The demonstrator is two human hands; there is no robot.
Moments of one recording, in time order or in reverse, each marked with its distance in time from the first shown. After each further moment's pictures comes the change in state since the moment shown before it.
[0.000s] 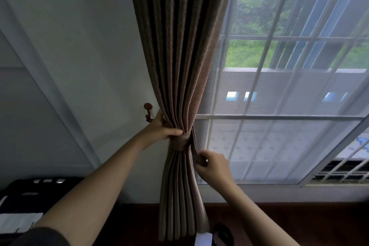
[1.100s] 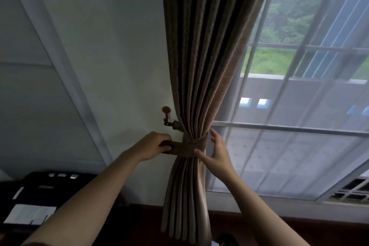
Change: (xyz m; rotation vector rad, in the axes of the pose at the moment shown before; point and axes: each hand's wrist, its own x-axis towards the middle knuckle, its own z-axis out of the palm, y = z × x) left_hand -0.009 -0.063 -0.055 0.674 -0.054 0.152; right_hand 0.045 -0.029 0.018 0.315 -0.003 -0.020
